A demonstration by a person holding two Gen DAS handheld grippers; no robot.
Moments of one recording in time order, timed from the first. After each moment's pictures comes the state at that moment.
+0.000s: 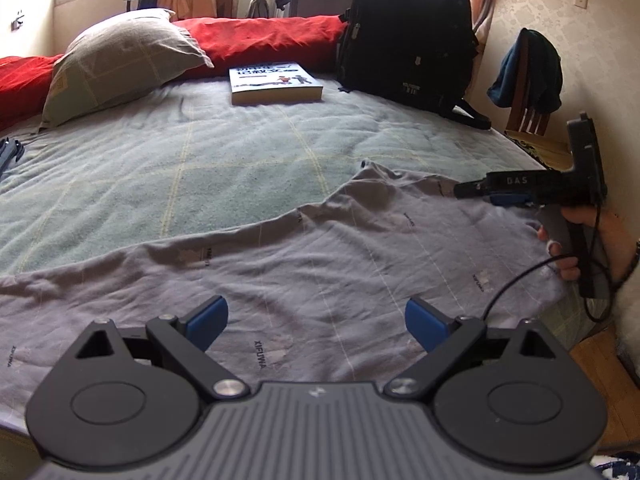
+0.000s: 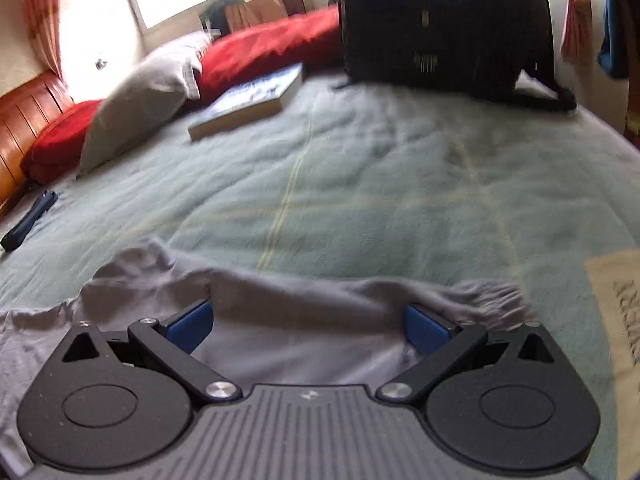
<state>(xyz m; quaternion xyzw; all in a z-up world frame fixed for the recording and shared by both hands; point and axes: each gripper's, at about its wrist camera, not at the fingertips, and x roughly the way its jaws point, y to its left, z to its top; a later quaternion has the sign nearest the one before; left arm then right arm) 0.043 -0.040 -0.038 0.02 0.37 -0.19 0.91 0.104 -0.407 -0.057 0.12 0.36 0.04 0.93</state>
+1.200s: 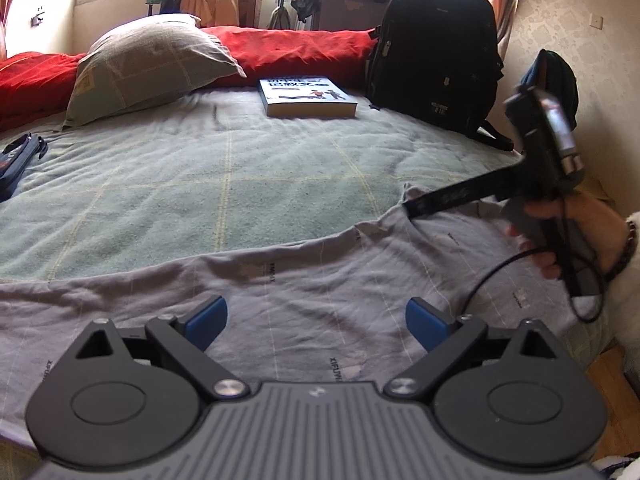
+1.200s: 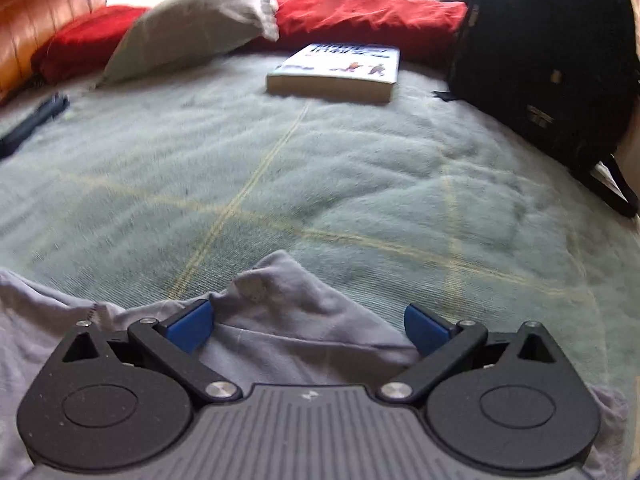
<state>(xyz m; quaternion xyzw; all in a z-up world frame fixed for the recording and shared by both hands) 0.055 0.003 -0.038 0.00 0.35 -0.16 0.92 0.156 -0.273 -0.033 -0.02 0.41 0.06 0.91</state>
